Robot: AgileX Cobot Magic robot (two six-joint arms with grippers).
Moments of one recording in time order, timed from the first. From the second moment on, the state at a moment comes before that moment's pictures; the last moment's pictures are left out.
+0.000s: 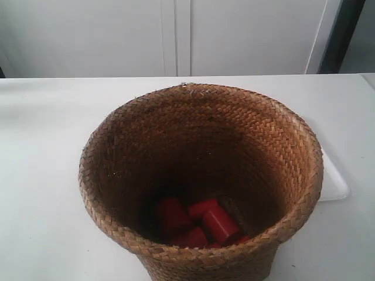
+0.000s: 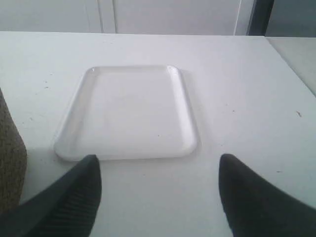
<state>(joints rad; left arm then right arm) -0.04 0.00 0.03 -0.02 0.39 0.21 0.13 0.00 0.00 -0.18 0.36 0.17</state>
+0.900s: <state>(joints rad) -0.04 0.00 0.02 -0.38 0.13 -0.37 0.13 0.00 0.00 -0.18 0.36 0.17</state>
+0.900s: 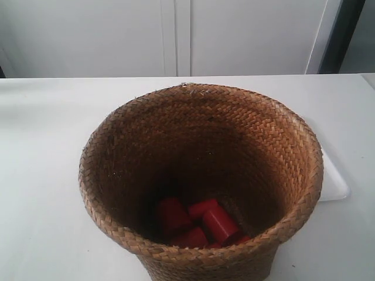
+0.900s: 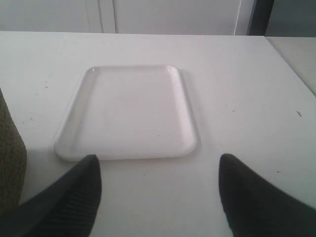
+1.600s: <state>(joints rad) -0.30 0.46 -0.49 -0.70 0.57 0.06 0.13 0.00 0.00 -0.18 0.36 0.17</state>
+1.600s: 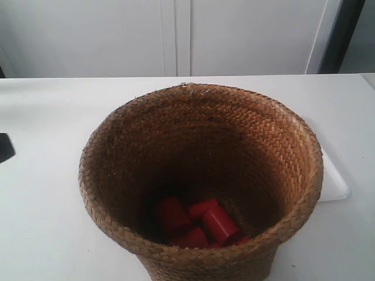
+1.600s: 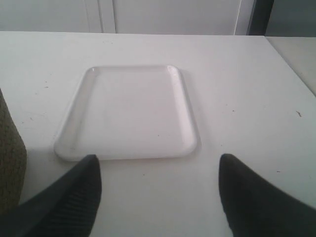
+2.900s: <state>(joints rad) -0.30 1.15 -0.81 -1.00 0.82 0.63 0.13 0.00 0.00 -0.25 -0.02 0.10</state>
